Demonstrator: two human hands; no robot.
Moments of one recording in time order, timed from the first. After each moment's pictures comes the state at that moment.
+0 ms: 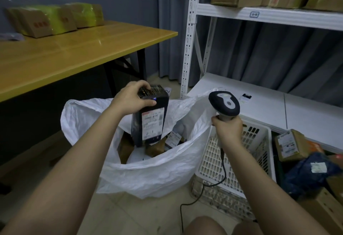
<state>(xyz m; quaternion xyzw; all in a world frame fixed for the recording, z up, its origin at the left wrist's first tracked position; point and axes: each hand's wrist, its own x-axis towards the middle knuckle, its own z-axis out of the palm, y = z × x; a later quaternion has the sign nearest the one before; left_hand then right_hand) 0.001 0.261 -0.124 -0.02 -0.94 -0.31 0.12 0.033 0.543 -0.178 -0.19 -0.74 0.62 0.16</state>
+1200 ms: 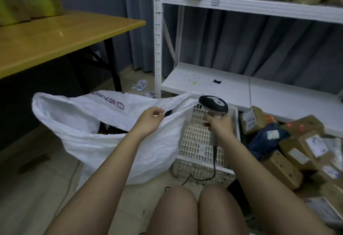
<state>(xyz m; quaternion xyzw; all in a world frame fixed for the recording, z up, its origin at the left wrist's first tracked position) 0.062 0.389 -0.191 -0.01 -0.85 -0.52 -0.04 0.081 0.613 -0.194 -0.22 -0.72 0.65 0.08</state>
